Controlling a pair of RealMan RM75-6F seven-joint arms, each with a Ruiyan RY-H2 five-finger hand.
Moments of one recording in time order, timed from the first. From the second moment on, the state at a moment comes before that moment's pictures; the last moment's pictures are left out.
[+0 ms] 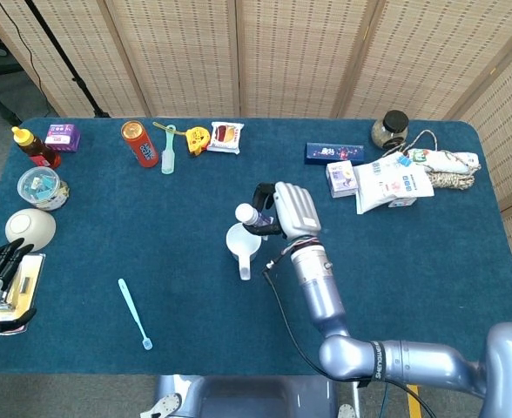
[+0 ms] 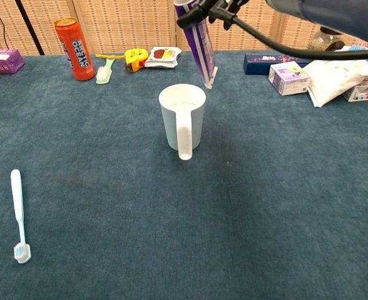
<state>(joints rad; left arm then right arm) -0.14 -0.81 0.02 -1.90 1.51 1.34 -0.06 0.93 -1.66 0.64 -1.83 -0.56 1.24 -0.52</state>
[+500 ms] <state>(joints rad) -0.13 -0.81 0.02 -1.90 1.50 1.34 -0.06 1.00 -1.75 0.63 -1.77 -0.50 1.34 -0.52</state>
